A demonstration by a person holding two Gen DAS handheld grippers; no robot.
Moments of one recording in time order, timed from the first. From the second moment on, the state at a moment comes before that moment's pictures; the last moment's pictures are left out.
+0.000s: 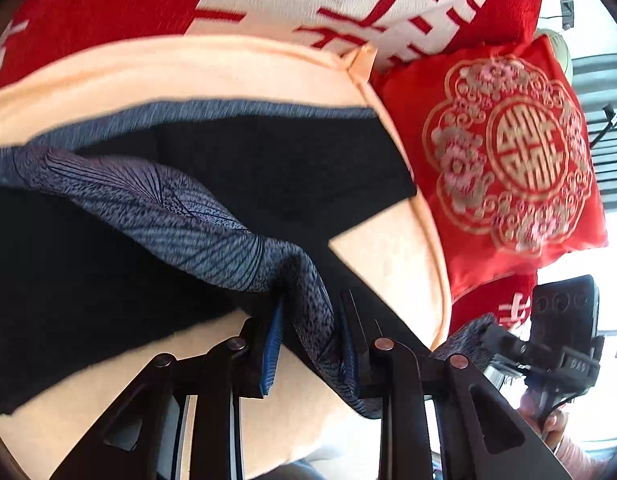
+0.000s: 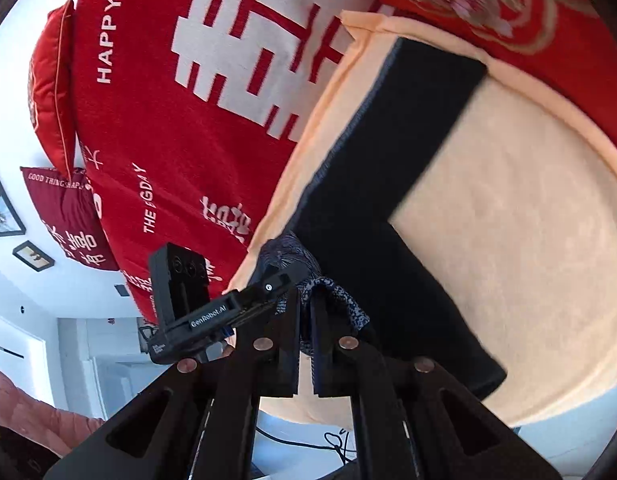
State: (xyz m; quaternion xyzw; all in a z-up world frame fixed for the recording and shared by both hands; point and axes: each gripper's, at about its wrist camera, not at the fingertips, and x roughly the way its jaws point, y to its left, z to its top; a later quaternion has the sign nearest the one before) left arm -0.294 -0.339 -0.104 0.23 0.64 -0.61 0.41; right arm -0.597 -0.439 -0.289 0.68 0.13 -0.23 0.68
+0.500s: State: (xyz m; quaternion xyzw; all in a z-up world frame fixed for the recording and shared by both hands) left arm -0.261 -0.454 -0.099 0.25 0.56 -0.57 0.55; right arm -0.566 -0.643 -0.298 0.55 0.31 -0.35 0.69
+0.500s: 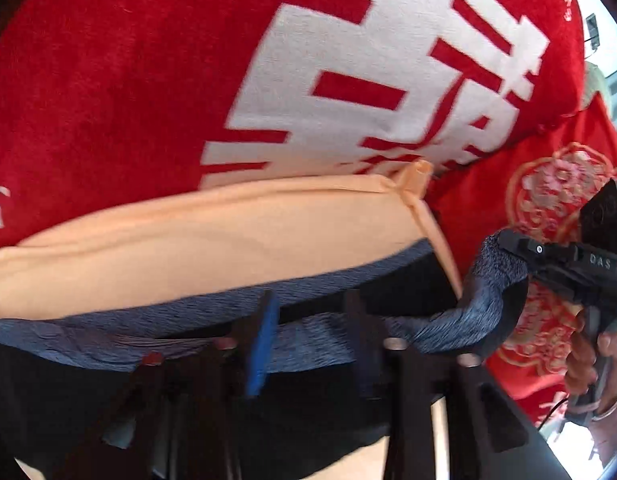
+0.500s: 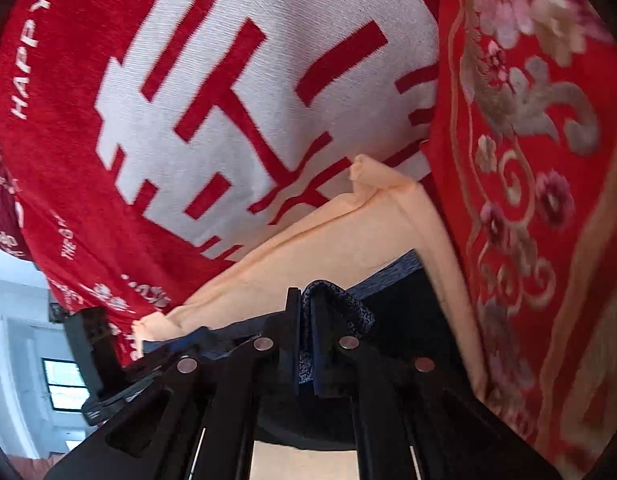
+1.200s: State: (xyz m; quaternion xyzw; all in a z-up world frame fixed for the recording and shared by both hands) left arm -0.232 -0.393 -0.171 0.38 0.53 -0.44 0.62; right arm -0.588 -0.559 -0.344 0.49 0.39 -0.45 0.63
